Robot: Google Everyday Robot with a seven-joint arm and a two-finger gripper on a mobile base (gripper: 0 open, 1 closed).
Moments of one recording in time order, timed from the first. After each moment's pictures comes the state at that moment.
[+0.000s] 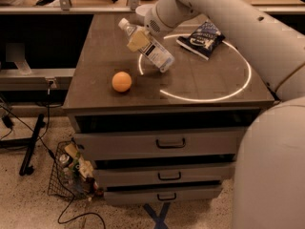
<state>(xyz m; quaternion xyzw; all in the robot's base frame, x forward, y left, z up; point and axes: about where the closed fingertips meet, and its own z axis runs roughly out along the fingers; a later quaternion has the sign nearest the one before) 0.745 0.023 0.902 -0.46 0.80 0.14 0.36</state>
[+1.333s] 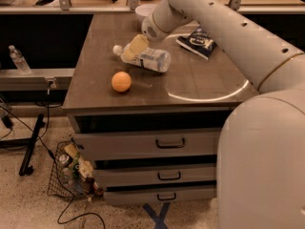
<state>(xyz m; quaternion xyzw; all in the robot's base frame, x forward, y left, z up) 0.767 0.034 0.873 -0.48 0.80 0.14 0.35</state>
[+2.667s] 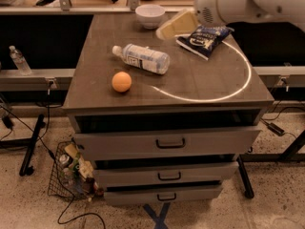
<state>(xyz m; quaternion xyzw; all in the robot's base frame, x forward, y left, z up) 0.693 -0.087 1.003 -0.39 0.74 0.10 0.53</state>
